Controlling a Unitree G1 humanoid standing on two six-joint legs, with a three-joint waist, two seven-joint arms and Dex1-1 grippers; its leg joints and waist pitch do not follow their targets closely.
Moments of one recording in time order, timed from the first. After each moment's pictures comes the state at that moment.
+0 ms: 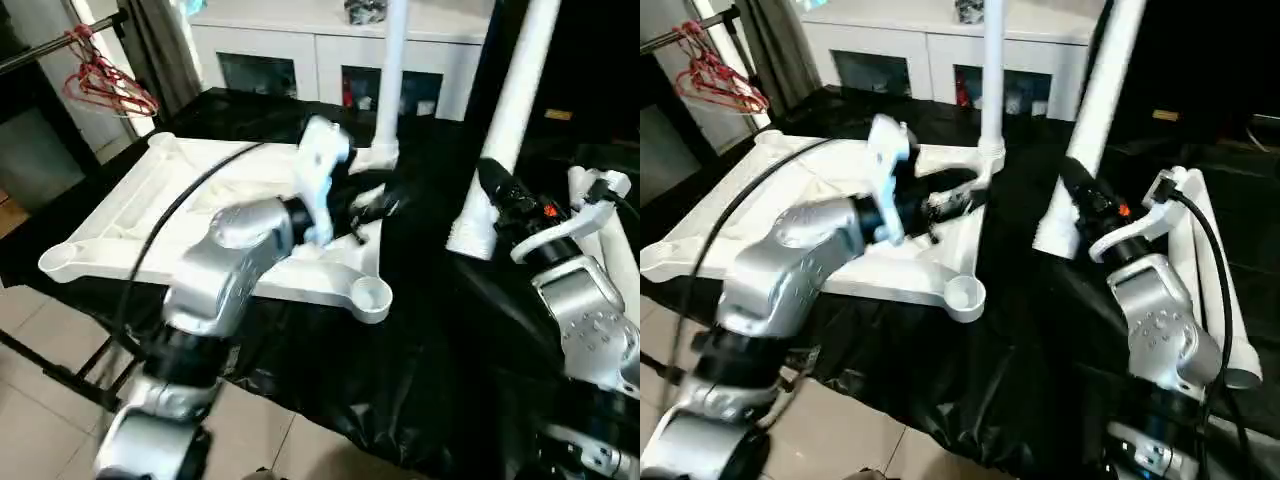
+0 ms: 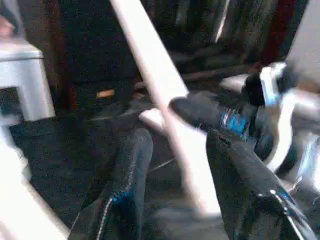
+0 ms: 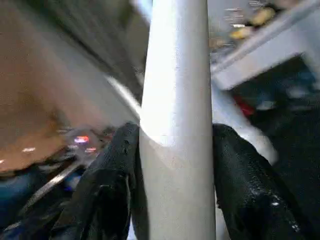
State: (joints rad) left arm -0.71 0.03 -0.06 0.03 -0.42 0.63 -0.66; right arm -0.39 -0.10 -0.52 -0.03 0.69 0.58 0.55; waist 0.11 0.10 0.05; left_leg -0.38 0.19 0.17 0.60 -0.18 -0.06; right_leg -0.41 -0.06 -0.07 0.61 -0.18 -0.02
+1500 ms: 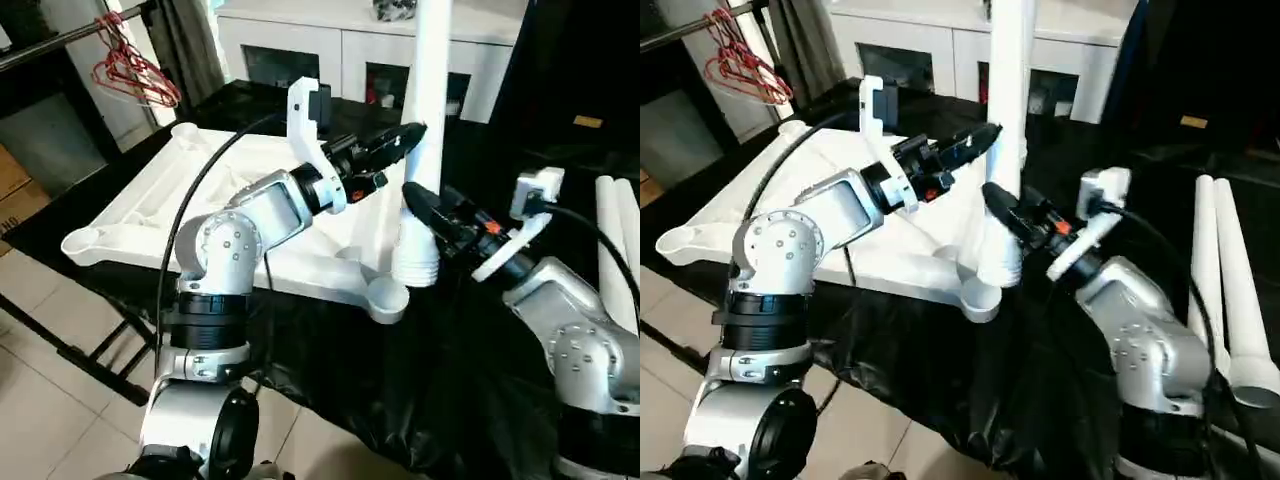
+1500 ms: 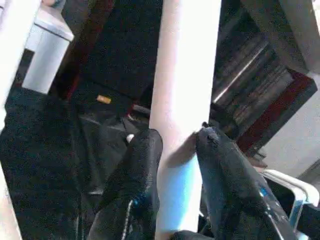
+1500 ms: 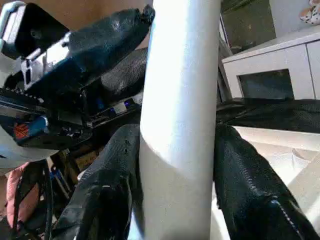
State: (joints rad) left arm -0.81 -0.08 0.16 0.11 -0.69 0.88 -0.41; right arm -0.32 -0.18 -0.20 -0.19 0.60 0.58 0.61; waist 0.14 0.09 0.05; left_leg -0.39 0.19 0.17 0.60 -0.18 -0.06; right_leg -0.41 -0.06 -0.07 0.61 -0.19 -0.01
